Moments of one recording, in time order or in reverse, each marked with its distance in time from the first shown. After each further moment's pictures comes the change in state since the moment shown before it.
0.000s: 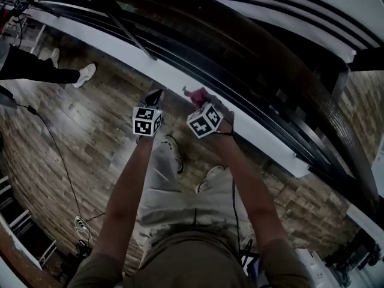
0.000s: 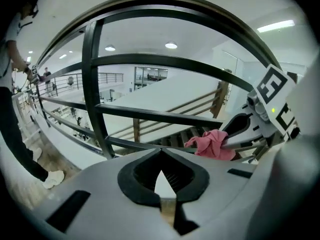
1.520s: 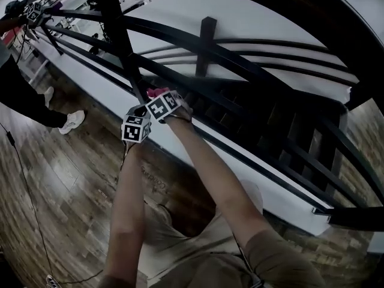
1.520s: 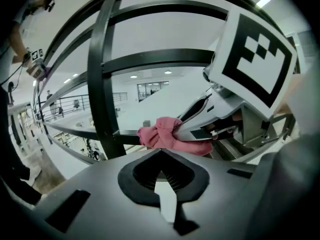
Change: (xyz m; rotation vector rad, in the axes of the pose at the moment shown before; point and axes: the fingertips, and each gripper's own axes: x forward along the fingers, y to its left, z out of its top) left arm 0.185 0.169 -0.097 0.135 -0.193 0.133; right arm 0.297 0.013 0.159 -0.017 -0.279 -0.105
